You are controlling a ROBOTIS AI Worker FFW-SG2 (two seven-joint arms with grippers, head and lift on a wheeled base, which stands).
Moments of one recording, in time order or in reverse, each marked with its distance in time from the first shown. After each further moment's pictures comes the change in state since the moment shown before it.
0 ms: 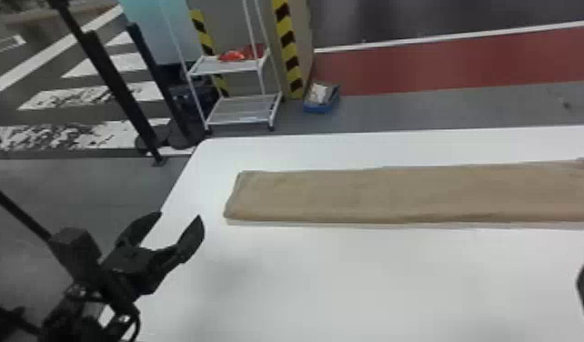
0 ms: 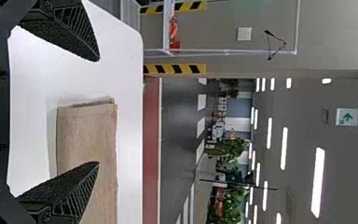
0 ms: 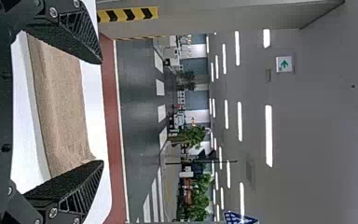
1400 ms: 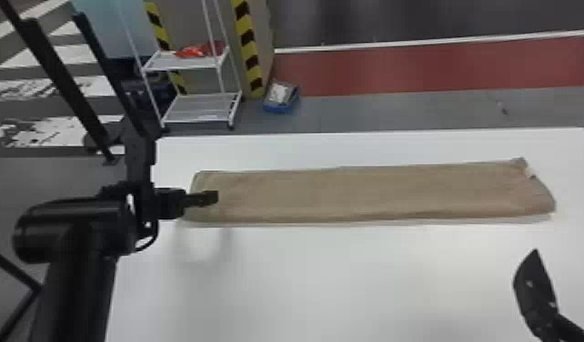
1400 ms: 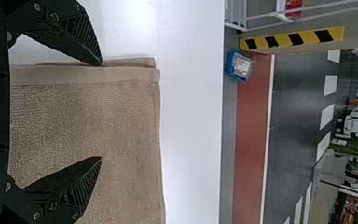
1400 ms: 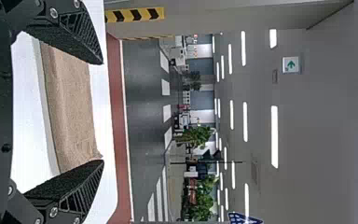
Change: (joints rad) left arm -0.696 0.121 -0.281 0.541 -0.324 0.606 -0.030; right arm 0.043 0.000 -0.001 -0.025 0.007 0.005 0.000
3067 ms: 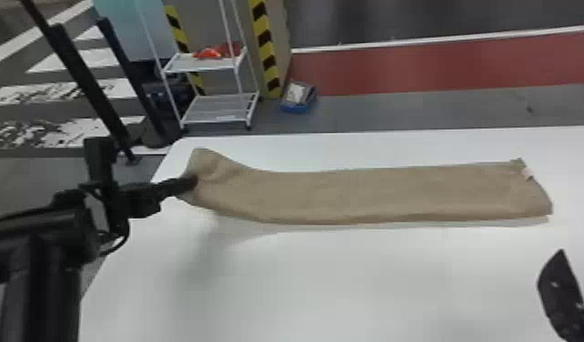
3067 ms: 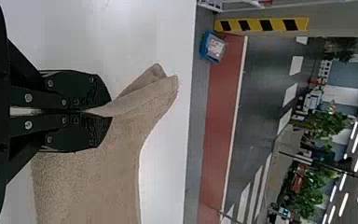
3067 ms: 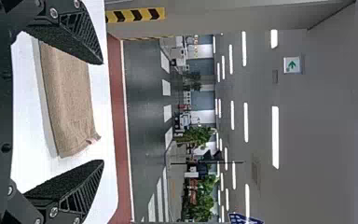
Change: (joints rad) left arm 0.087 0.060 0.200 -0.144 0.054 -0.032 -0.284; right arm -0.021 0.000 0.003 0.010 0.003 0.015 0.000
